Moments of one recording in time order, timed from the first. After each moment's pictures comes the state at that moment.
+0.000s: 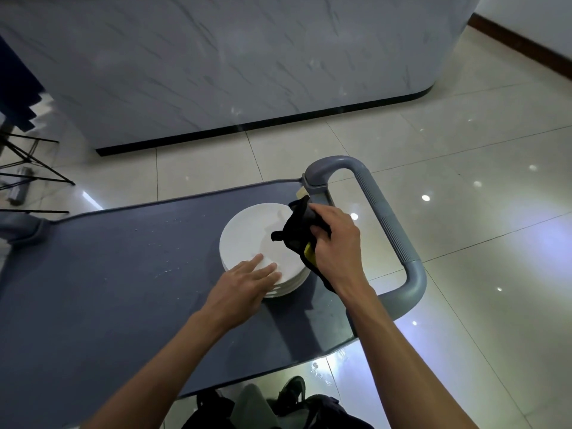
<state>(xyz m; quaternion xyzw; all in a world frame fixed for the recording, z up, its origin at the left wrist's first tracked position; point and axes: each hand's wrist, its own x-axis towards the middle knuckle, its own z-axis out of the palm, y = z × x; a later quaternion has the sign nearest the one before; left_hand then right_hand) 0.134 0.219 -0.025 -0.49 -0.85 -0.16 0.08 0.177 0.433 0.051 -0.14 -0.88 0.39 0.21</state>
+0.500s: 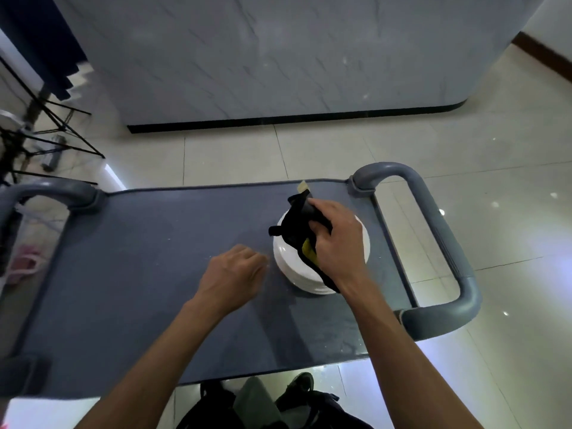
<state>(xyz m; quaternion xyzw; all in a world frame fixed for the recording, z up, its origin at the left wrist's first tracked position) 0.111 0.116 0.010 -0.34 -0.92 -0.19 0.07 0.136 0.329 0.069 -0.08 -0.90 0.39 0.19</state>
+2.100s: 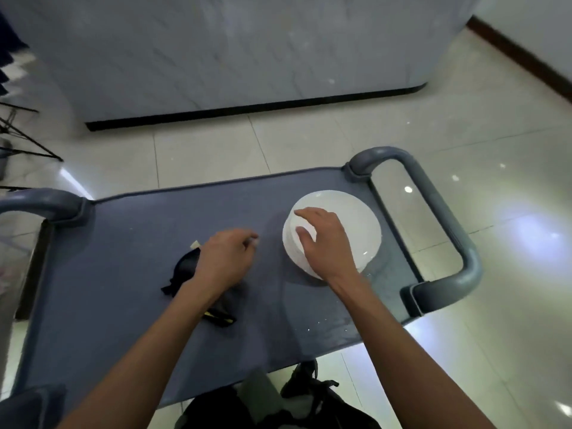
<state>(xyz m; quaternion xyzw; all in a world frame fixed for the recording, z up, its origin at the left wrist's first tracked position) 0.054 0.078 0.009 -0.20 -0.93 -0.28 -0.09 0.126 0.273 0.031 -0.12 -0.94 0.30 0.12</state>
